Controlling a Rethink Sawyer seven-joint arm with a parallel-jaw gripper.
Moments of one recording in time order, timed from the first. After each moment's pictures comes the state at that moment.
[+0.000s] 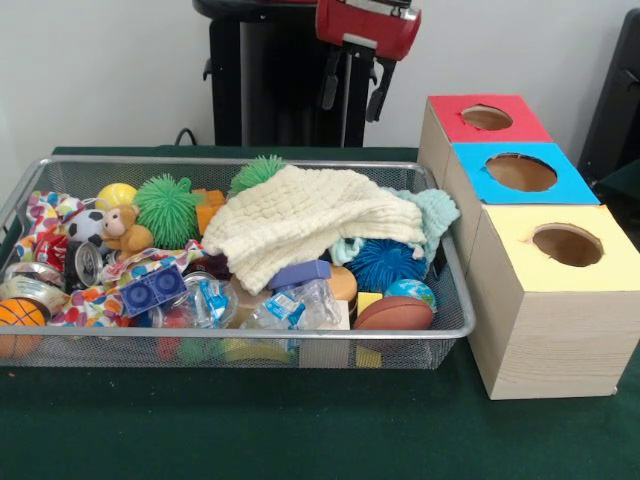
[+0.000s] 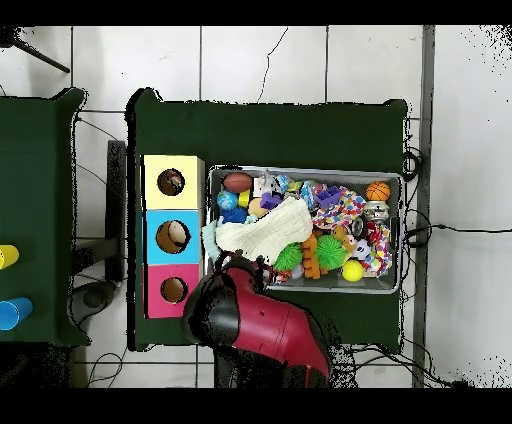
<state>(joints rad) 0.05 -0.84 -0.30 2.02 0.12 0.21 1.76</state>
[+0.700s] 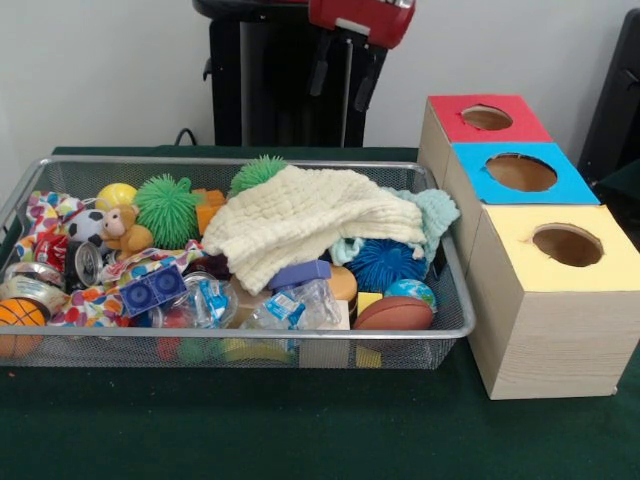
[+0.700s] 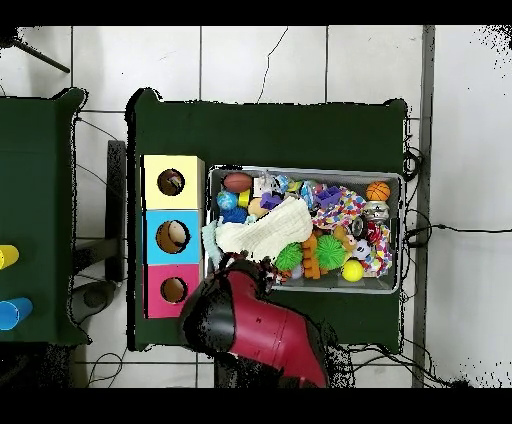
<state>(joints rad) 0.12 -0.82 -0.41 1.99 0.12 0.21 1.76</state>
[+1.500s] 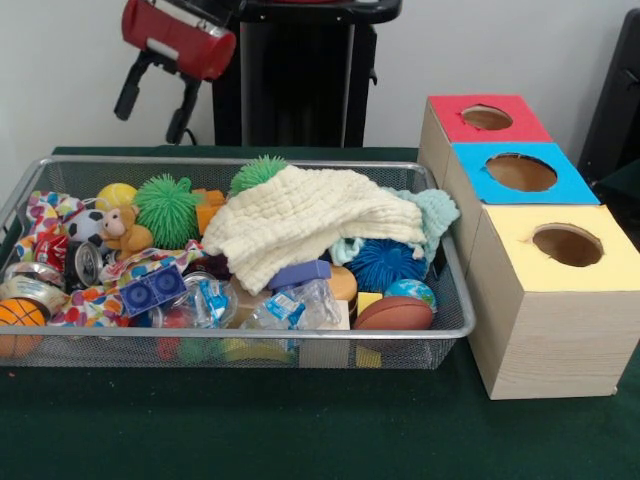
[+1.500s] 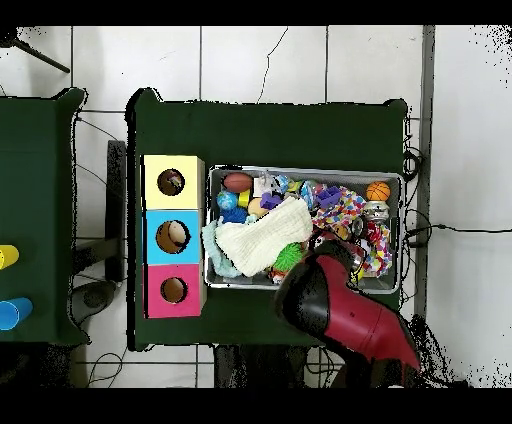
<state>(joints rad) -0.19 -0.72 -0.39 1.90 -0.02 -0.11 1.76</state>
